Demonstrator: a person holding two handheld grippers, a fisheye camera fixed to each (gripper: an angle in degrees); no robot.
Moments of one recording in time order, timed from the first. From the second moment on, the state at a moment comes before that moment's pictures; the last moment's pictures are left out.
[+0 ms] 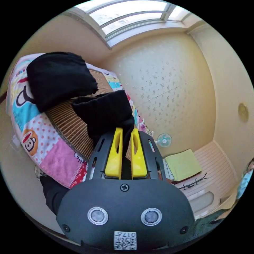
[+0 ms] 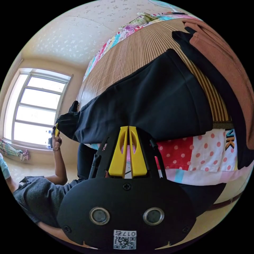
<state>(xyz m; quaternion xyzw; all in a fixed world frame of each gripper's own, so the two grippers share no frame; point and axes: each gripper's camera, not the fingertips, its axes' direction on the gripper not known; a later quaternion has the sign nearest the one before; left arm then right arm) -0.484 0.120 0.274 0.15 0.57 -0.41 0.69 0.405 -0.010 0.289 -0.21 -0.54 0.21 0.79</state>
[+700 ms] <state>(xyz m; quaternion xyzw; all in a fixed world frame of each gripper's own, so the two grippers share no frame) -0.166 0.148 0.140 0.08 0.65 0.04 0.75 0.414 -0.018 0.243 -0.10 -0.46 0.19 0.86</state>
